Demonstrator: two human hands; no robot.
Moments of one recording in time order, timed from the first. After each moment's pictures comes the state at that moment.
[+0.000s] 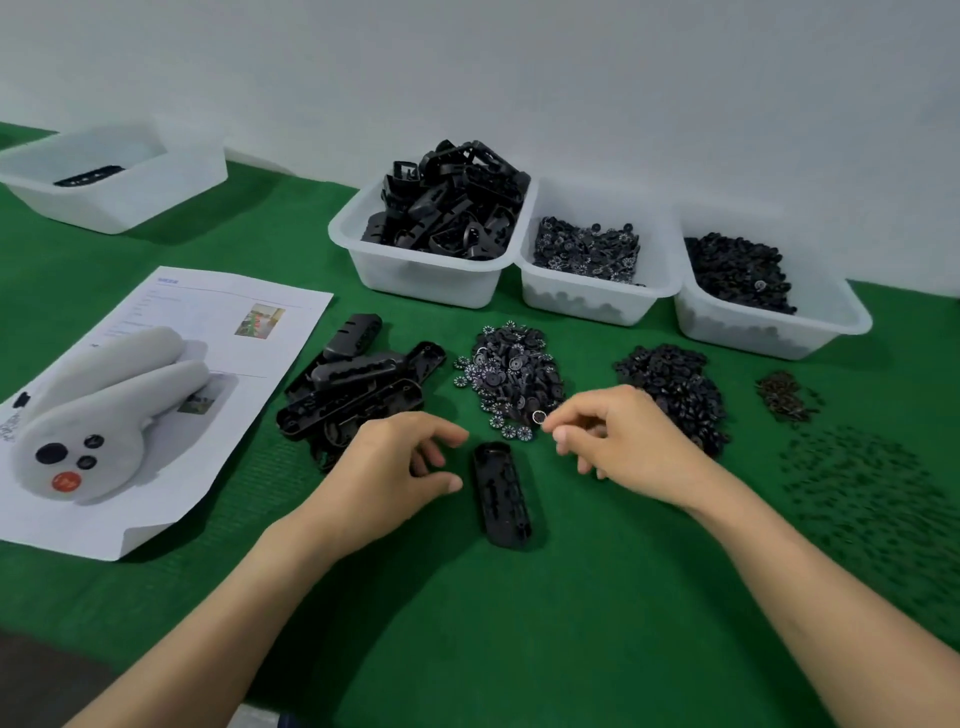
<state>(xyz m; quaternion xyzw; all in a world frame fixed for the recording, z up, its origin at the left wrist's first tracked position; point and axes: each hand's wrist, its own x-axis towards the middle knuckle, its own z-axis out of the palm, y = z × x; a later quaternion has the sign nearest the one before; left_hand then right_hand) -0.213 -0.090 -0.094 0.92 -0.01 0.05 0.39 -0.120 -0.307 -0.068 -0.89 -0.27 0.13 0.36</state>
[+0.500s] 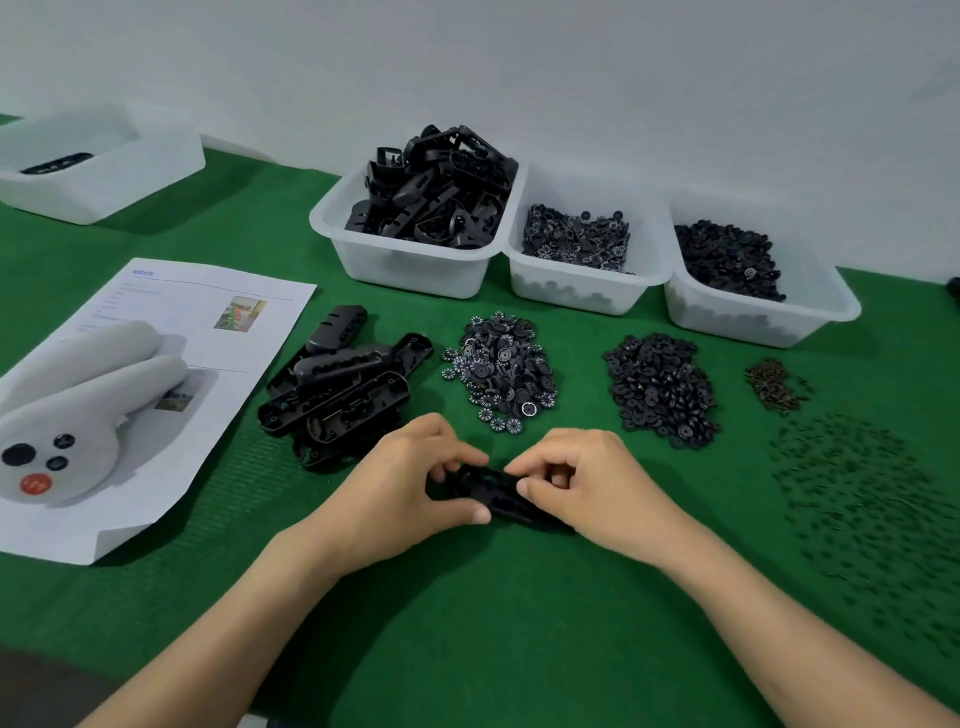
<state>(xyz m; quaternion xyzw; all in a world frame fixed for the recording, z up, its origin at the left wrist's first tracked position) -0.215 -0.108 -0.097 0.91 -0.09 0.02 0.39 -0.157 -0.301 -0.088 -0.88 -0.29 0.12 0.37</state>
